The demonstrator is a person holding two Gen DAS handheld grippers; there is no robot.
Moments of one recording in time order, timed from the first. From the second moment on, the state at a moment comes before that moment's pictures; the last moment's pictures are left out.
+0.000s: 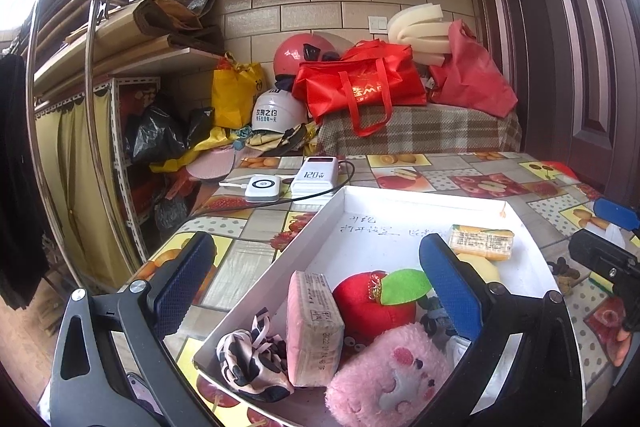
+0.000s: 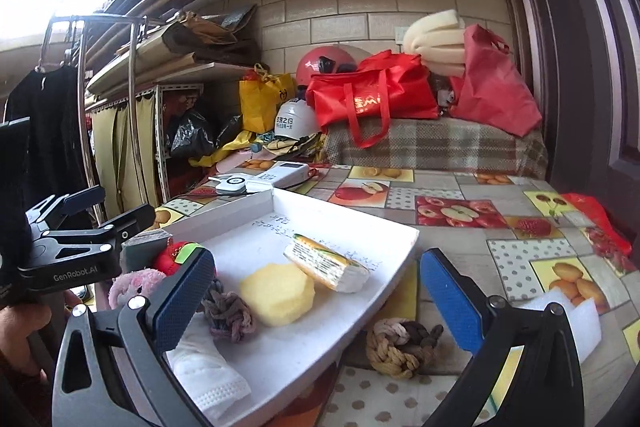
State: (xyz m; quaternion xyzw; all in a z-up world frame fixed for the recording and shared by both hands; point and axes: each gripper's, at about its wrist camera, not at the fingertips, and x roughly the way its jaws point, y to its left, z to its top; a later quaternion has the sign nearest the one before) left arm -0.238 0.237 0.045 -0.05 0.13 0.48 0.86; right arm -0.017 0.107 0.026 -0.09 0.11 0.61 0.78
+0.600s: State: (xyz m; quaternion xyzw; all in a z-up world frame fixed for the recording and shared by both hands) left arm -0.228 0.212 0.047 -0.05 0.13 0.44 0.89; right arm 0.027 0.114 -0.010 -0.26 0.25 0.55 0.75
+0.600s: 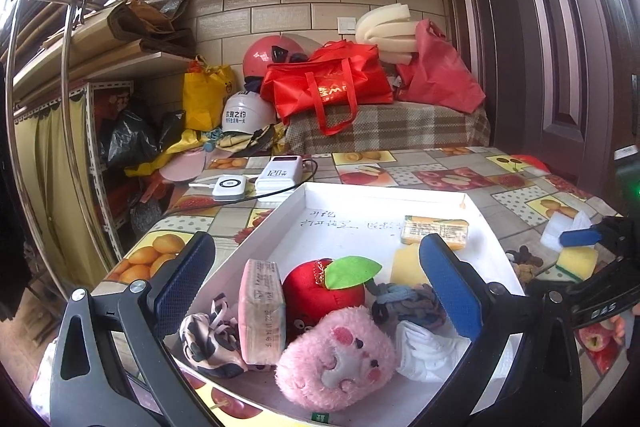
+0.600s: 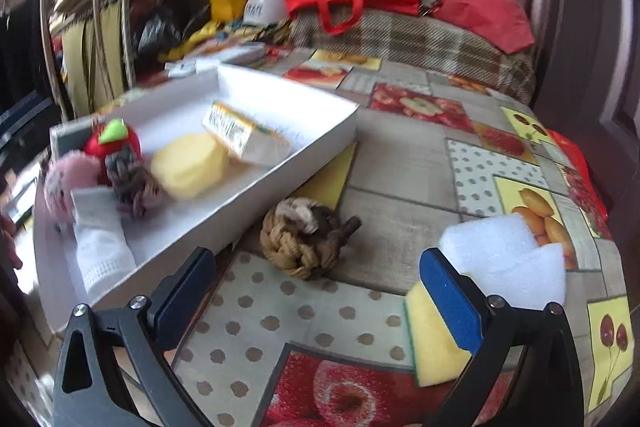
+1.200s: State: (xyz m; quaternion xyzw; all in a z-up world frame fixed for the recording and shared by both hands) left arm -0.217 0.187 0.048 -0.04 0.13 0.39 0.91; right arm -0.004 0.112 -0.025 -0.35 0.23 0.58 0.70
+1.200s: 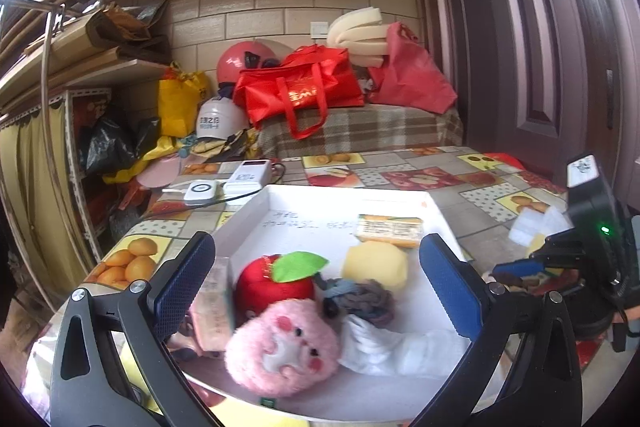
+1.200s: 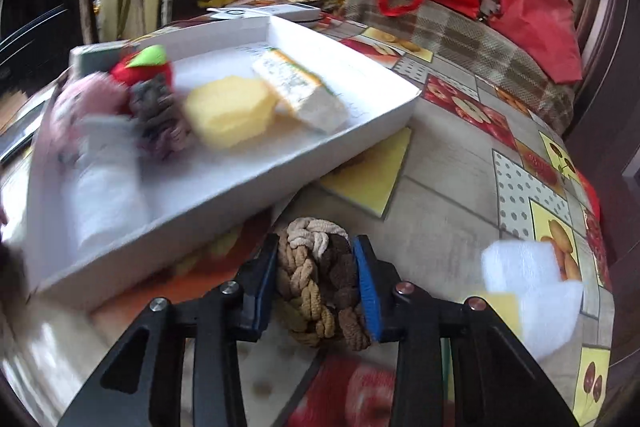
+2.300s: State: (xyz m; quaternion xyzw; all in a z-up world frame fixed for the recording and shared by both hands) left arm 0.059 0.104 0.007 -0.02 0.39 0.08 0.92; right arm 0.160 -0.055 -0.001 -0.13 0.33 0.47 0.81
